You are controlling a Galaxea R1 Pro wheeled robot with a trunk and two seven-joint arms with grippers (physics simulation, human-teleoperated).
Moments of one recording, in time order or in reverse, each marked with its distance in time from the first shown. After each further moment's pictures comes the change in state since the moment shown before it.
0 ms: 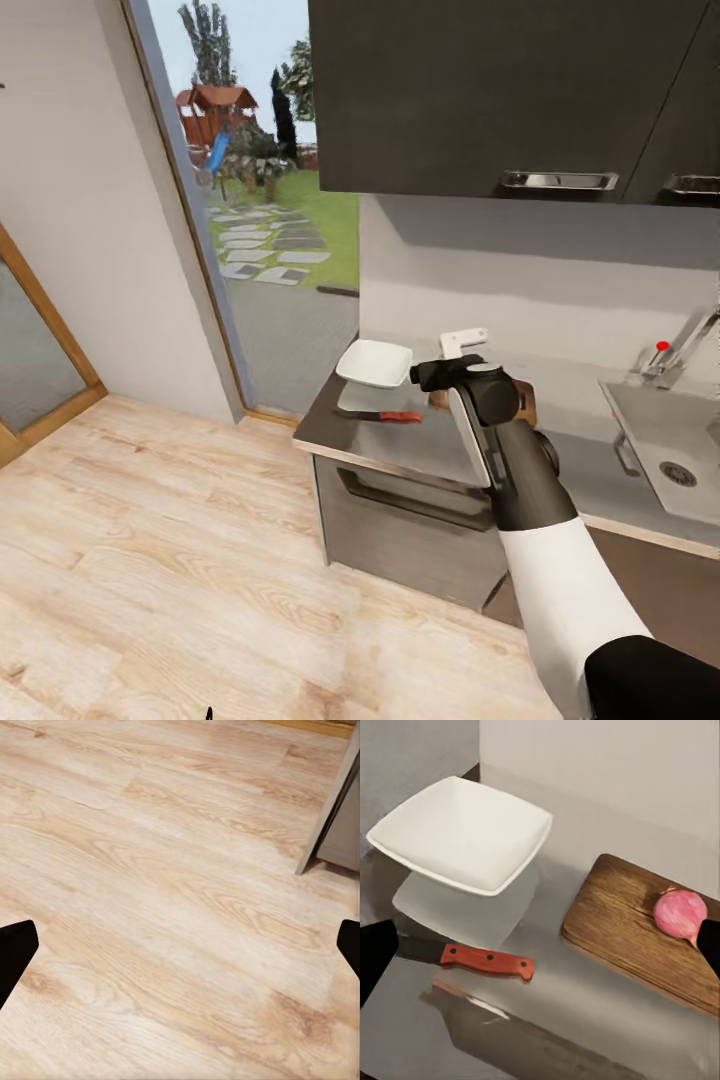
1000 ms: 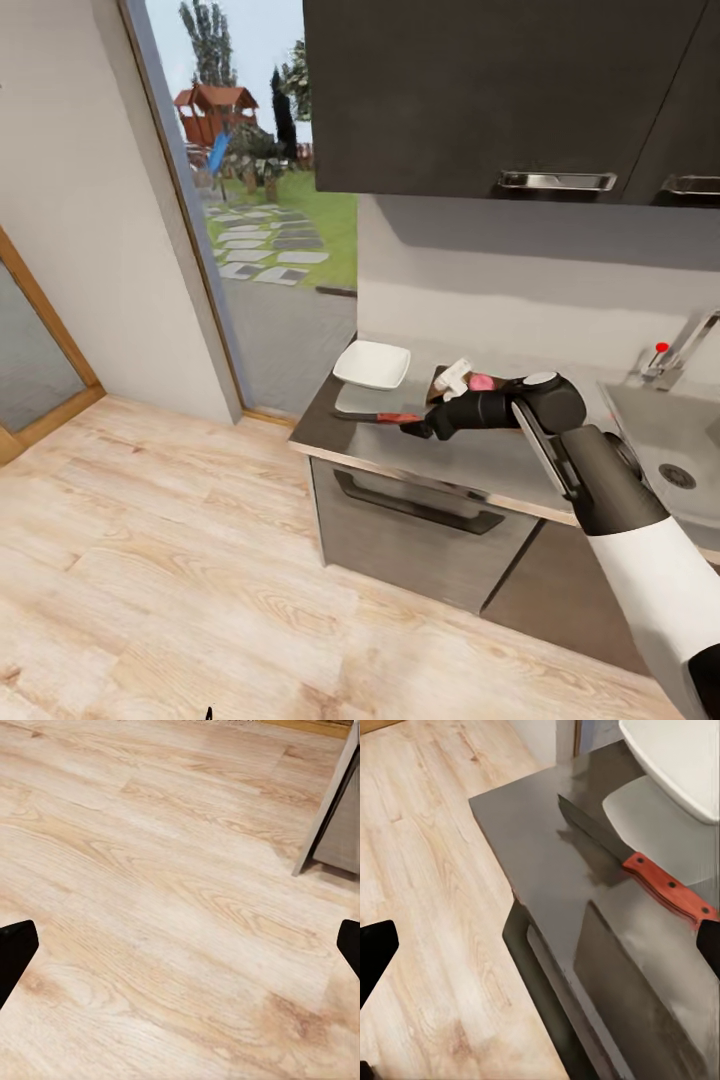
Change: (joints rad) left arm 0.000 0.000 0.000 0.000 0.000 0.002 0.000; right arm 0.000 -0.340 0.124 -0.013 0.010 -0.010 0.963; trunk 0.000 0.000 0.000
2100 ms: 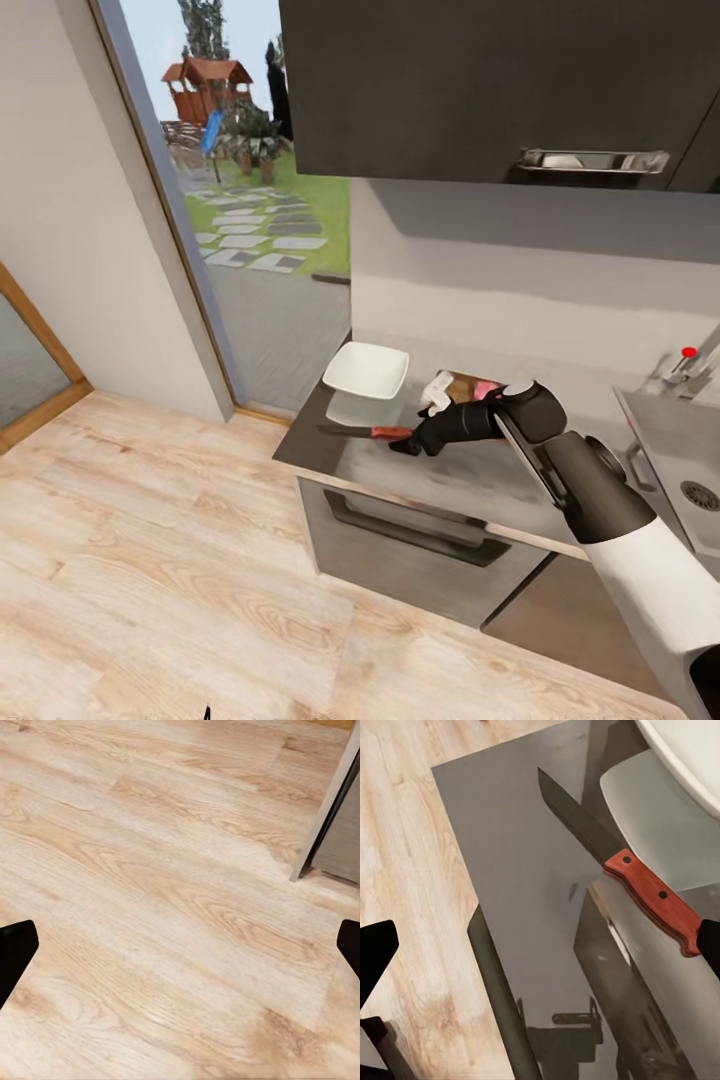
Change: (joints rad) left arm 0.000 0.004 0.001 0.000 0.000 -0.001 0.002; right arm 0.000 -0.003 0.106 0.001 -0.003 0.000 0.002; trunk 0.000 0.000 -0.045
